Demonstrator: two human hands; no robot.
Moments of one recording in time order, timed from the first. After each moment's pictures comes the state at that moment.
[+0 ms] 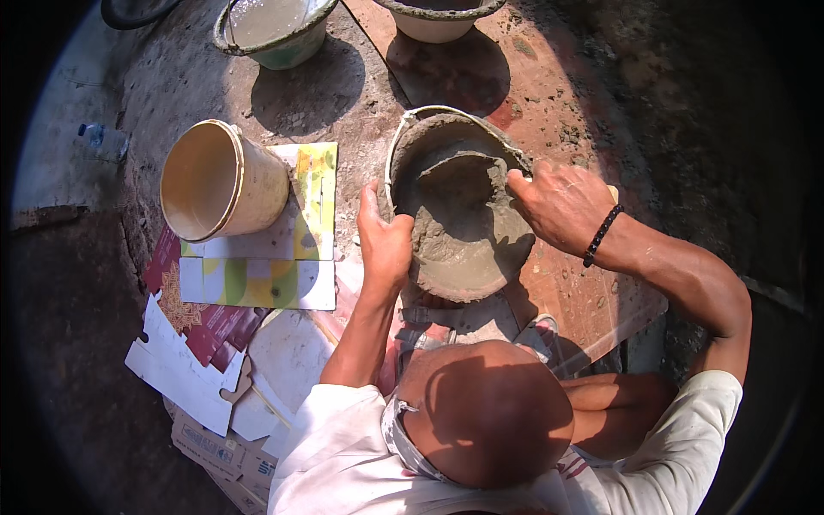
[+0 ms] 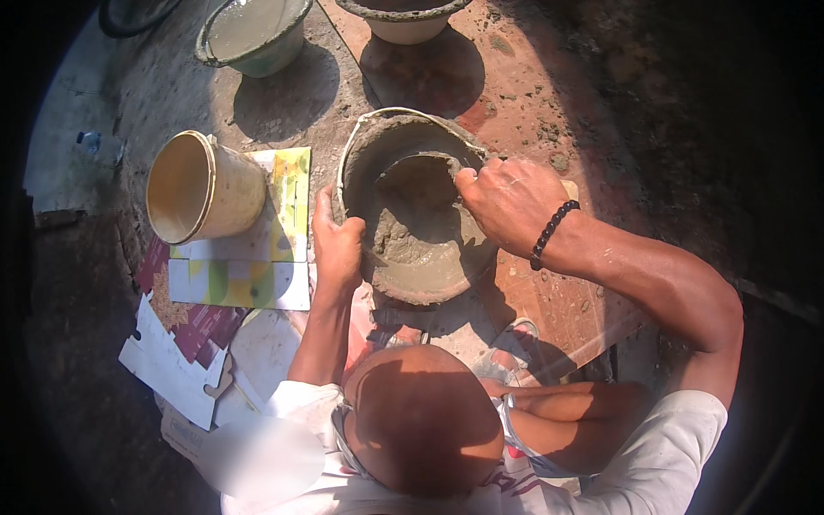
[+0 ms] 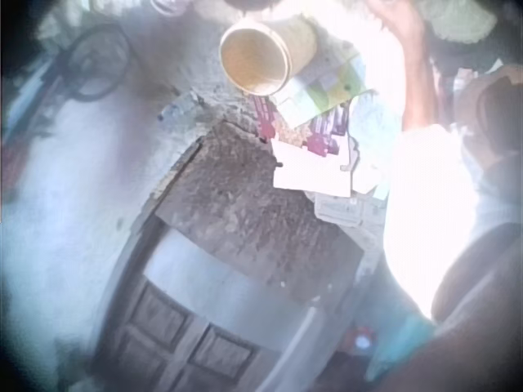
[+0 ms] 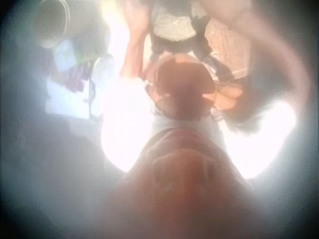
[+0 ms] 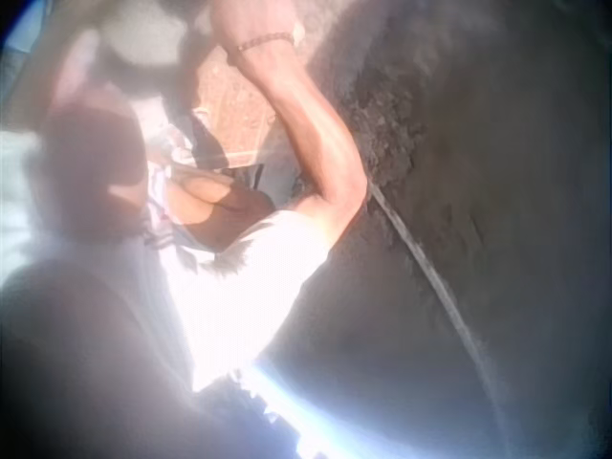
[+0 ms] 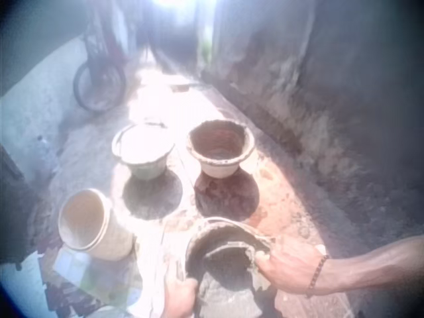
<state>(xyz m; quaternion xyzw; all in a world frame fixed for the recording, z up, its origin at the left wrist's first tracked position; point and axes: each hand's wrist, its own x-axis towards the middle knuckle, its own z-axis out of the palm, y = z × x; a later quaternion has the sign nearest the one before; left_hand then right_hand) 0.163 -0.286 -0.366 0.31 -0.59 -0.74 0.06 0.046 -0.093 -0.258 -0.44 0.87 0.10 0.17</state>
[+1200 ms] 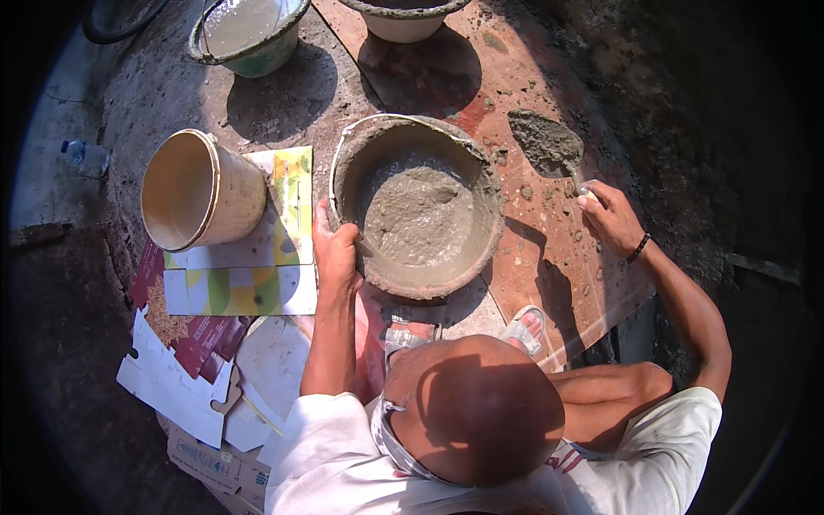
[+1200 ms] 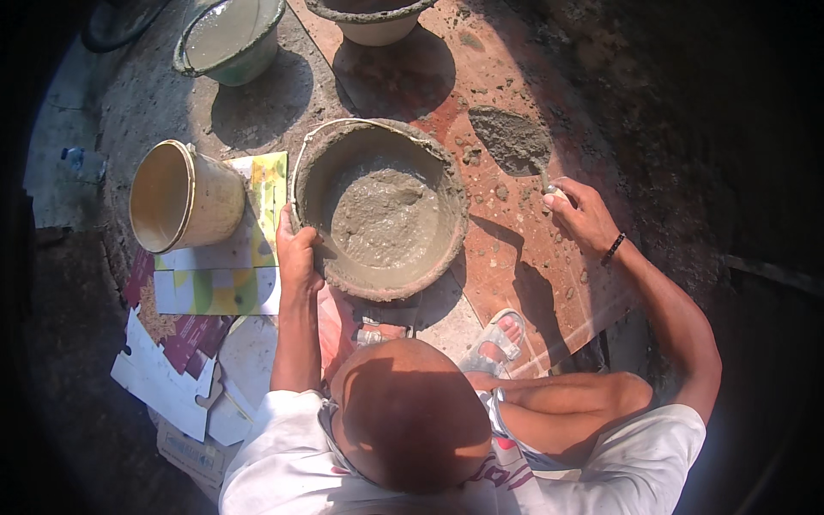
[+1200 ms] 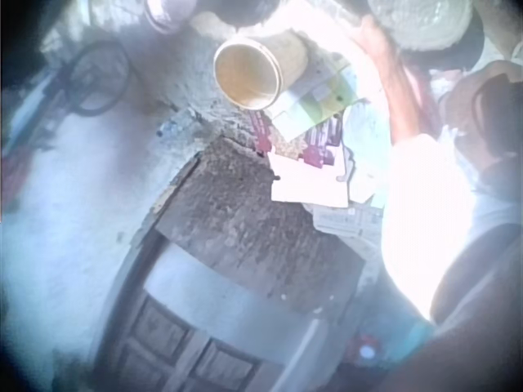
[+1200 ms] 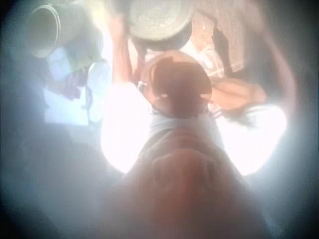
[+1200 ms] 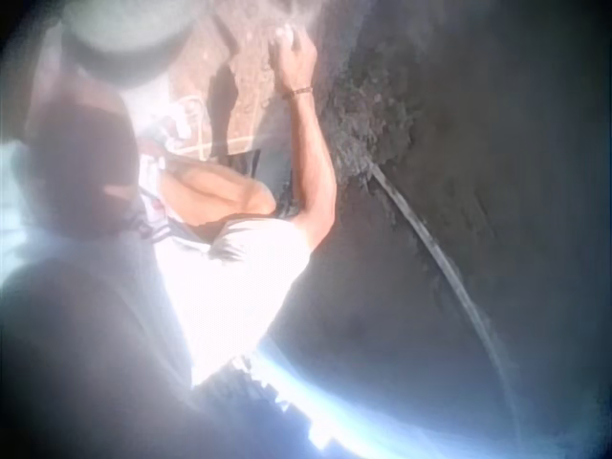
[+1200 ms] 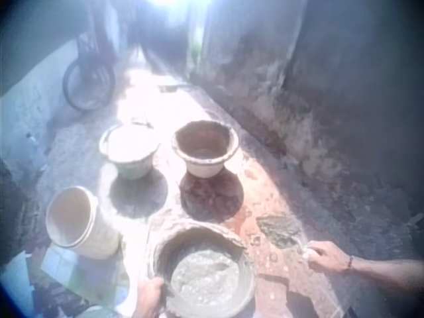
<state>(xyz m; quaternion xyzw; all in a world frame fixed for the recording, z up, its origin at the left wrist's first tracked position) 0.180 -0.309 -0.399 0.34 -0.47 -0.81 0.07 0.056 0.070 -0.289 -0.02 0.86 -0.40 0.31</state>
